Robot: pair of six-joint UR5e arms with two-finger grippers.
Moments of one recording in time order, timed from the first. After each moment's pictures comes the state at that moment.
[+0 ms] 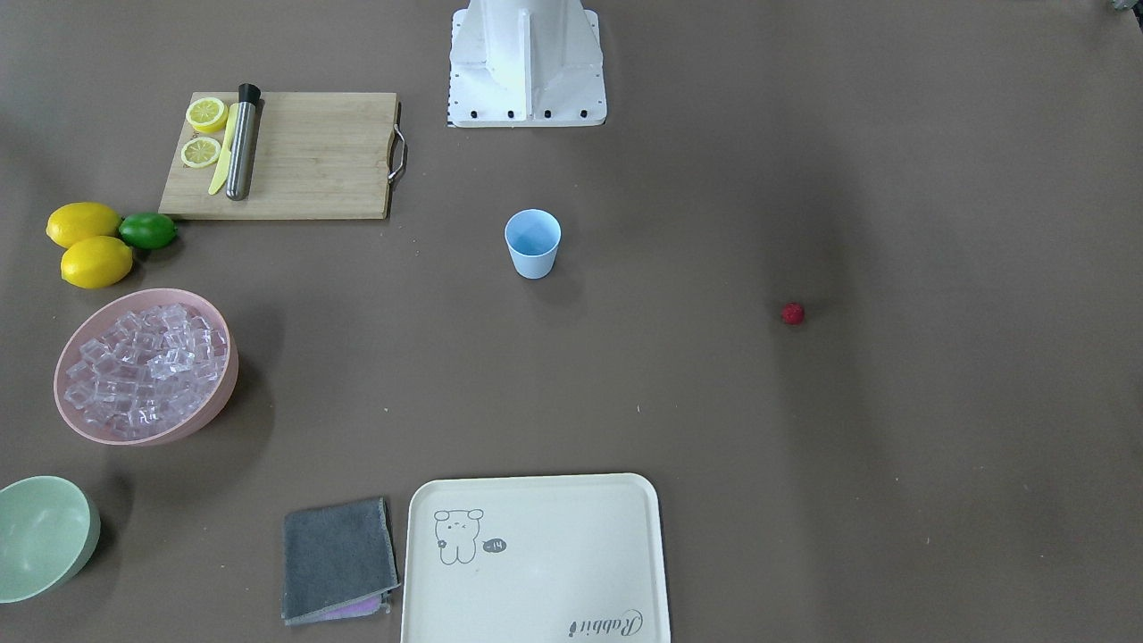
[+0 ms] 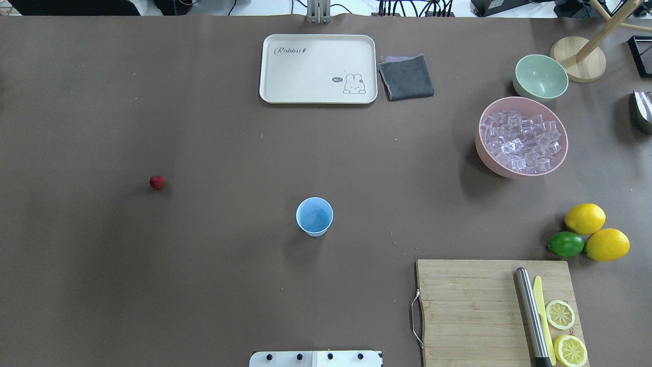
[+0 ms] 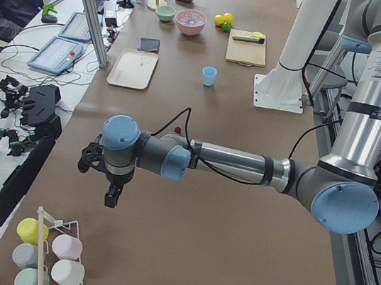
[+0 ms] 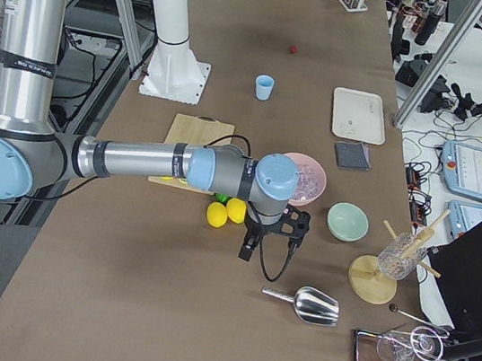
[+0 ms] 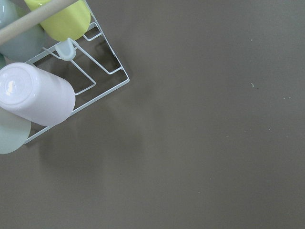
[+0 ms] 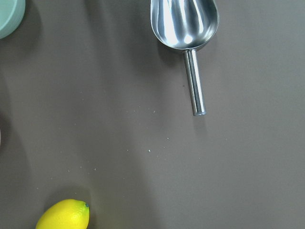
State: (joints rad) left arm -1.60 -1.71 -1.50 -1.71 -2.34 -0.05; right arm 1.58 -1.65 1.80 -1.76 2.38 0.20
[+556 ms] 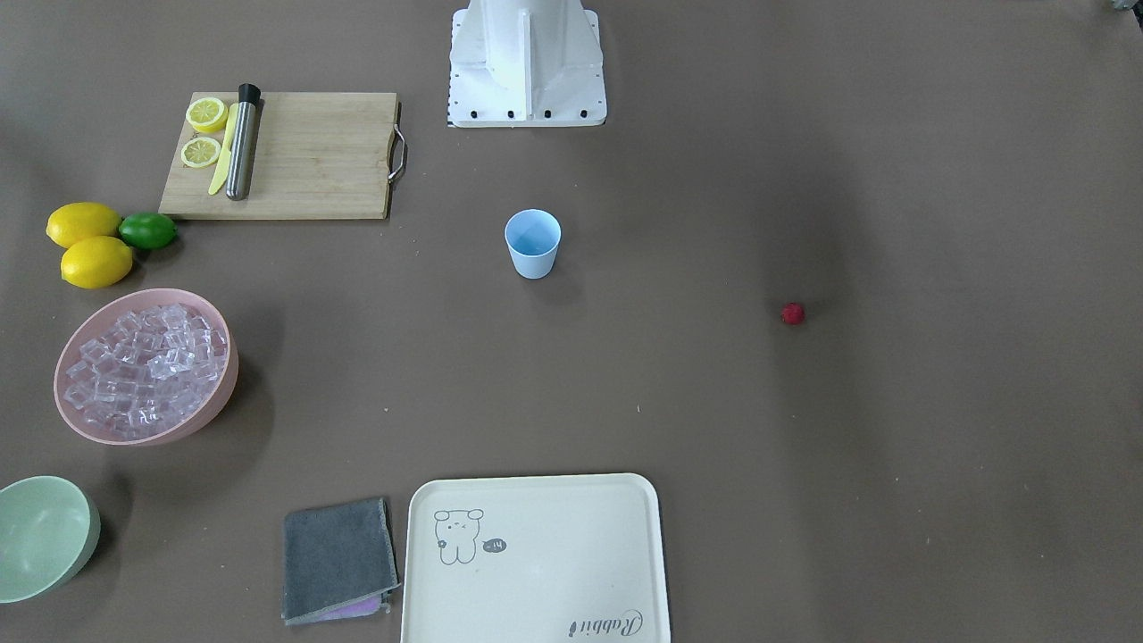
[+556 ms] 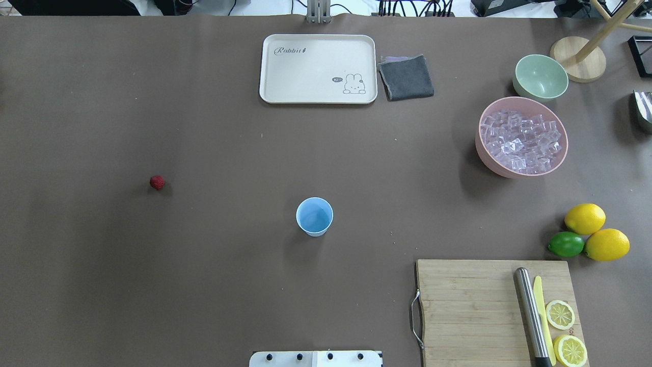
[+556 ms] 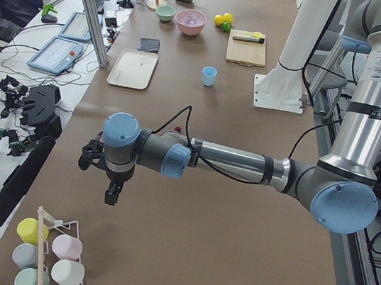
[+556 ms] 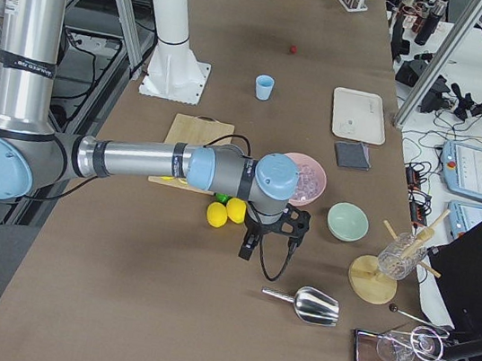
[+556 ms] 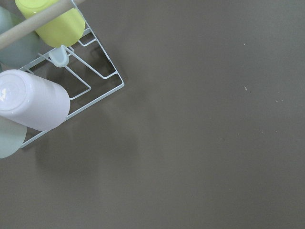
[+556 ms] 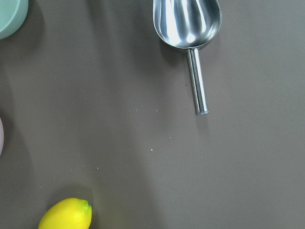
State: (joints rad) left arm -1.60 -1.71 -1.51 -1.70 -2.34 -0.05; right arm 1.58 -1.65 1.80 -1.77 2.39 0.20
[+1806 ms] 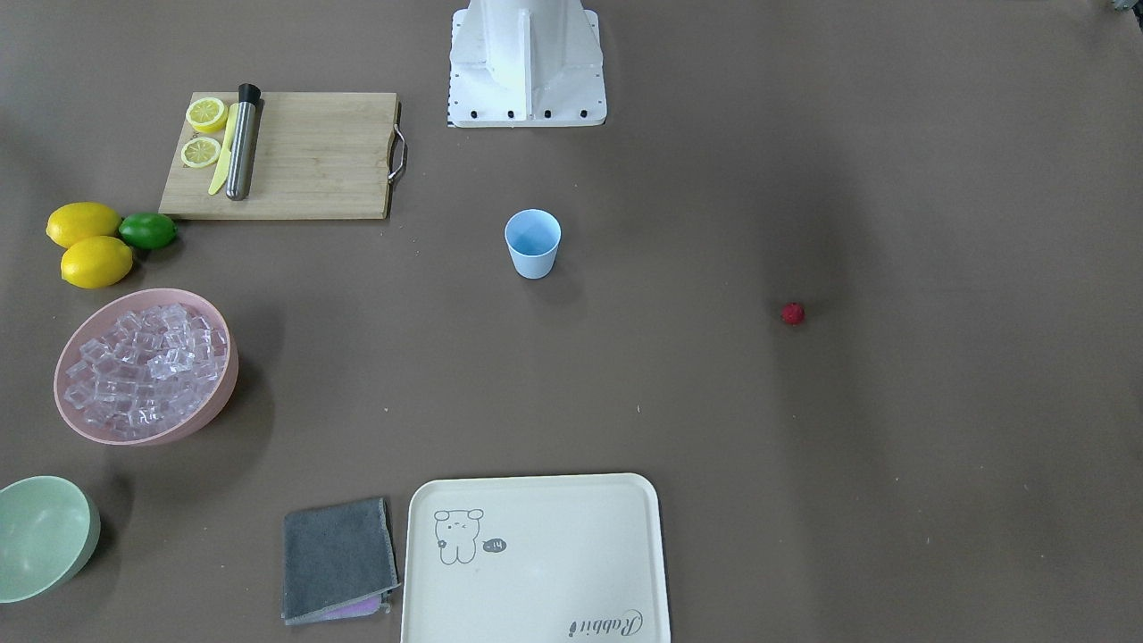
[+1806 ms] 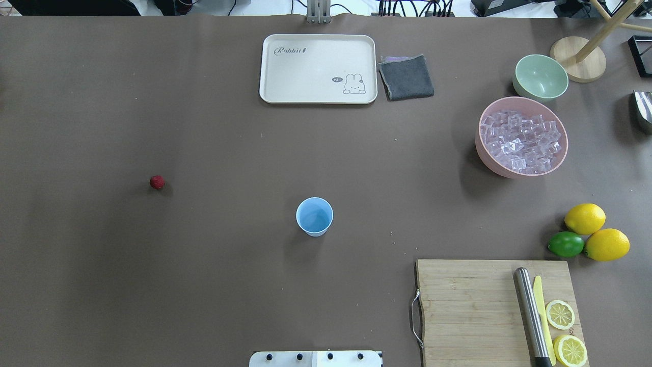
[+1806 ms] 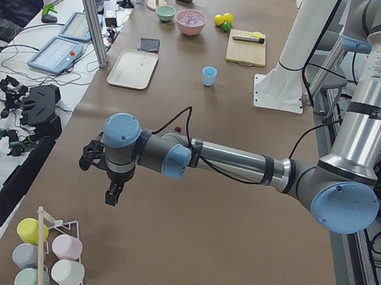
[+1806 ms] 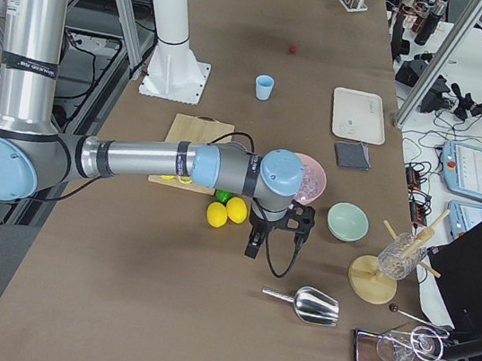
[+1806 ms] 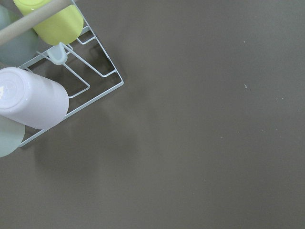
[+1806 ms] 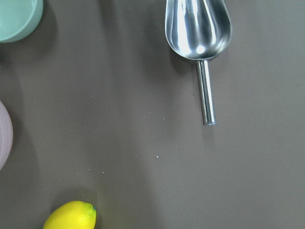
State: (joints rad) left arm -1.60 -1.71 -1.51 -1.71 -2.34 -0.05; right arm 1.57 -1.61 1.80 -1.77 2.38 0.17
